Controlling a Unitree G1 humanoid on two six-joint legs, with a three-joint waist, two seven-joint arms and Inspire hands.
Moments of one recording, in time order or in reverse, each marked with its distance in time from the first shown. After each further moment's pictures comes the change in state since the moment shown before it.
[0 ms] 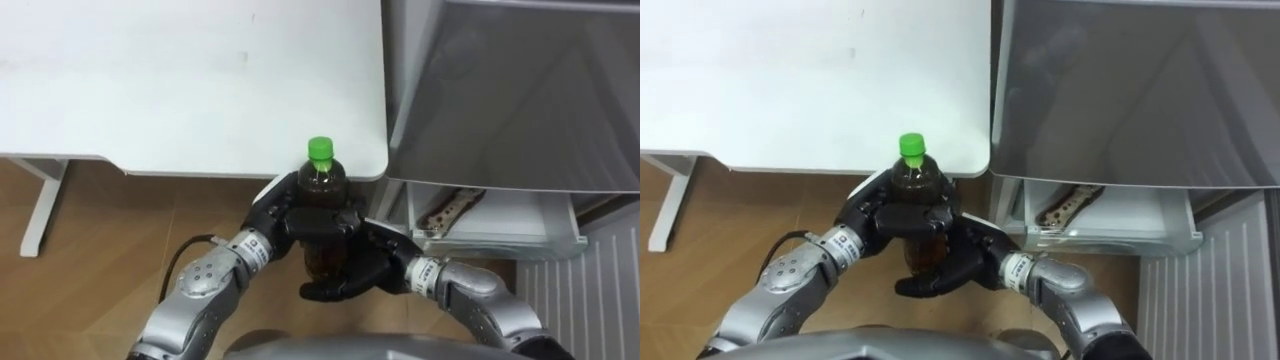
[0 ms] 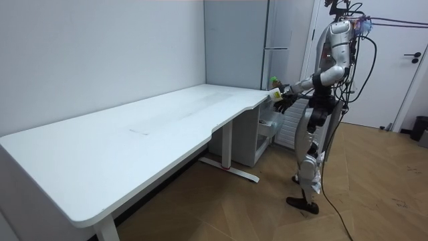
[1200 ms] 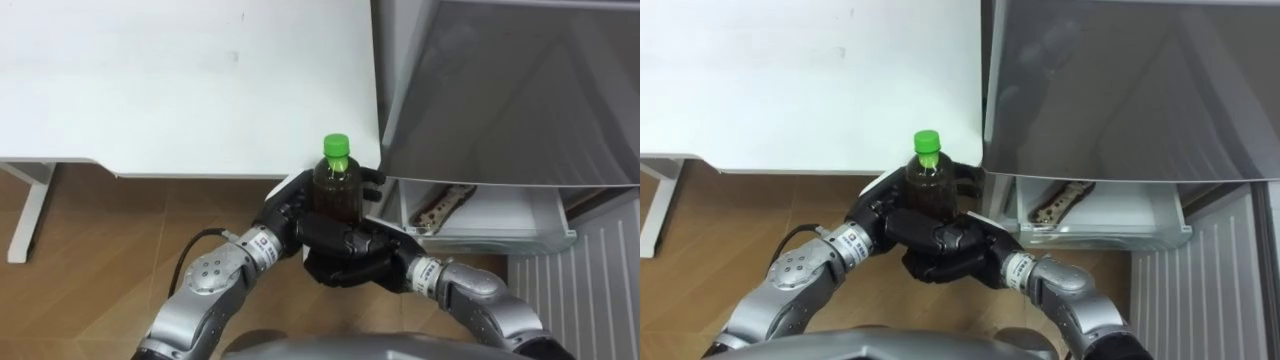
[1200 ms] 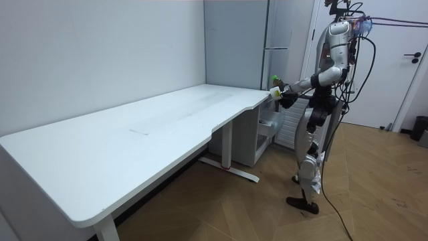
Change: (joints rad) left arm -0.015 -0.023 -0.013 0.000 0.026 -0.006 -0.045; right arm 0.000 -0.010 0.005 0.005 0.012 -0.012 -0.027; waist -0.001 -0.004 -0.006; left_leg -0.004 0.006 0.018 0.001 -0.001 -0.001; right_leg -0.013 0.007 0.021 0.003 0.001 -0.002
